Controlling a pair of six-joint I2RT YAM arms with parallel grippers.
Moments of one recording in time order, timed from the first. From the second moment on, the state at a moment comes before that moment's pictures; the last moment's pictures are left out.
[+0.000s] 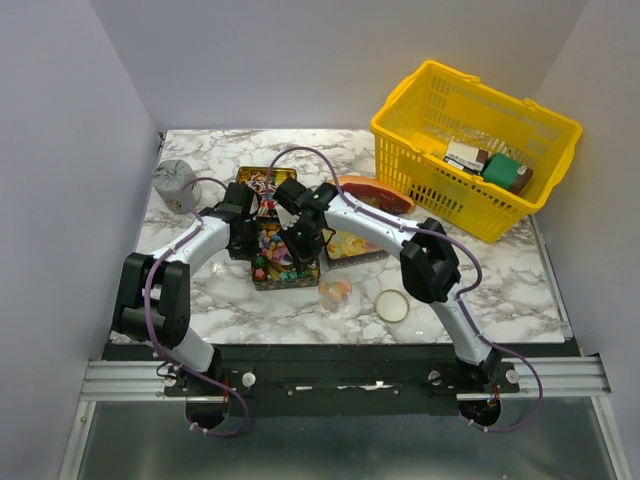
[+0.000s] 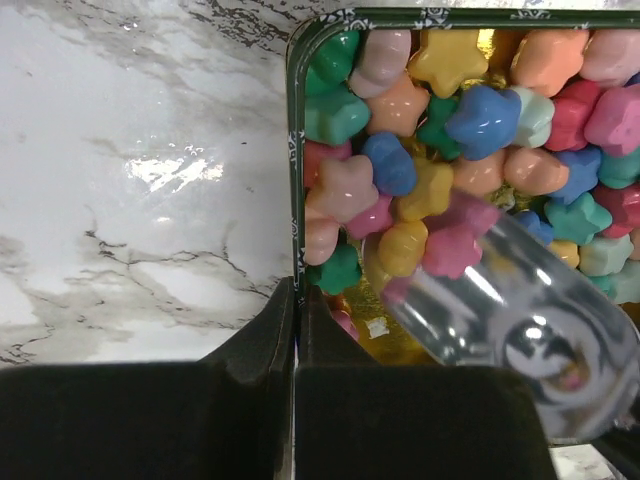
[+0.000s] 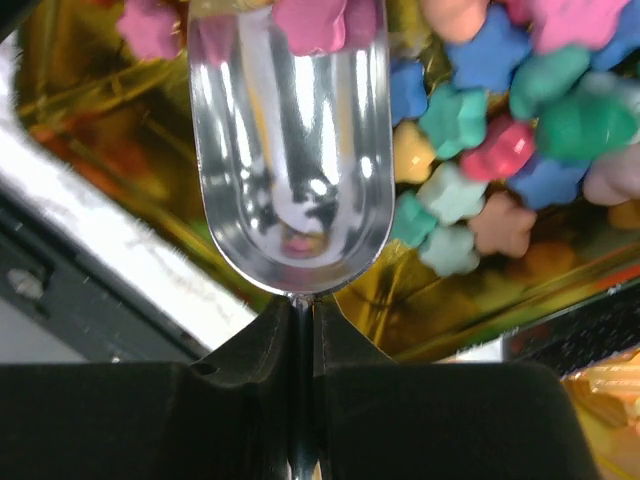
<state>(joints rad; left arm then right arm) -0.24 1.56 0.97 -0.58 0.02 -0.35 0.89 2.29 2.06 -1.05 -0.27 0.19</state>
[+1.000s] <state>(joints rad) -0.24 1.57 0.97 -0.54 0.02 -0.37 0.89 2.28 1.90 -0.71 -0.10 0.14</state>
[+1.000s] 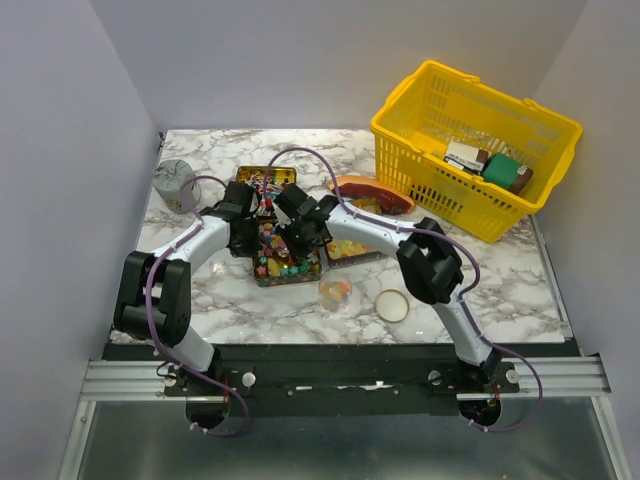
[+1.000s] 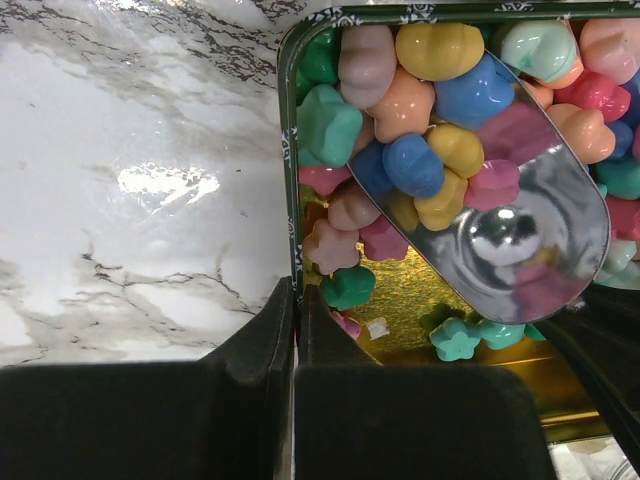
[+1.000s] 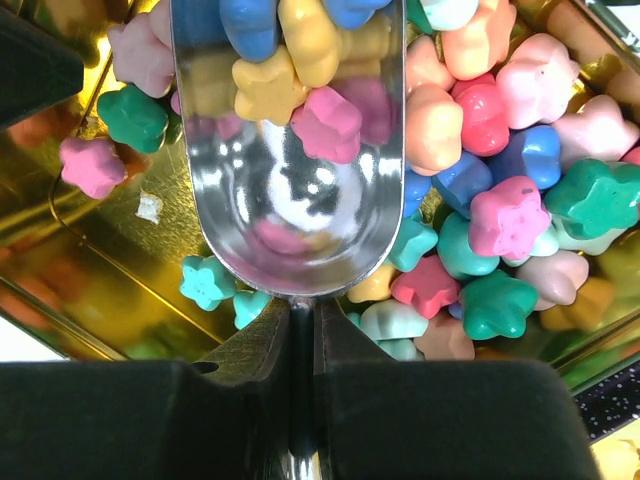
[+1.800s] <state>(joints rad) -0.24 1.57 0.97 -0.52 0.04 -0.39 0.89 2.11 1.62 -0.56 -0.01 0.07</state>
